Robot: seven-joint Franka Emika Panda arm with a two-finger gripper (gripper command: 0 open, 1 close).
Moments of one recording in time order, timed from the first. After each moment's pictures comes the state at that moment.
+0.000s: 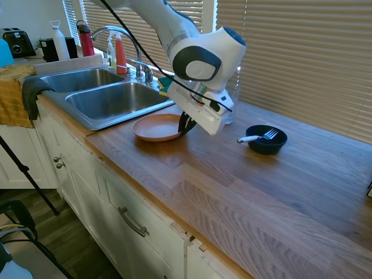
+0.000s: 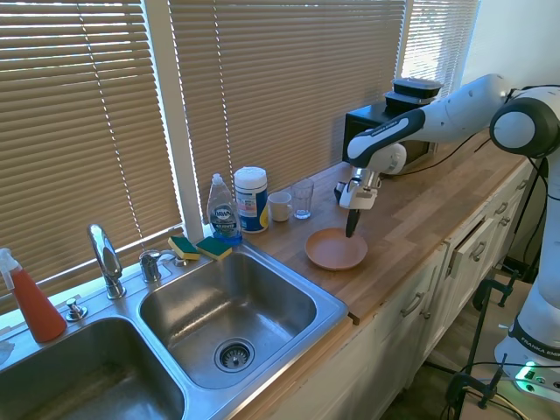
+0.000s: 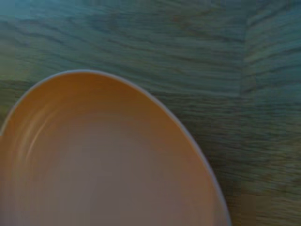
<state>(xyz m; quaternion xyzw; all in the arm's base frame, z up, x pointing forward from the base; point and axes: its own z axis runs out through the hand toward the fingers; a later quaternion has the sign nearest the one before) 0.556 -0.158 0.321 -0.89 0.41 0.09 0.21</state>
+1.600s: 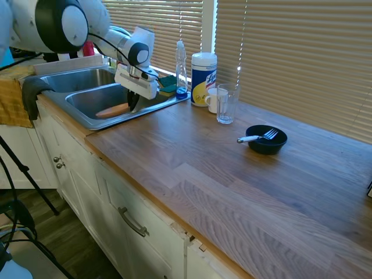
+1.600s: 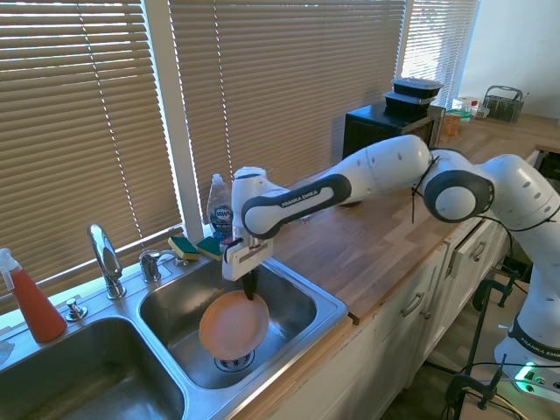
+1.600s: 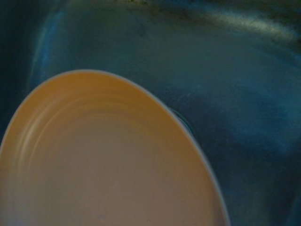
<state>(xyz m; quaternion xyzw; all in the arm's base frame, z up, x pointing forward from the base) 0.711 0.236 0.275 -0.93 0.34 0.09 0.09</state>
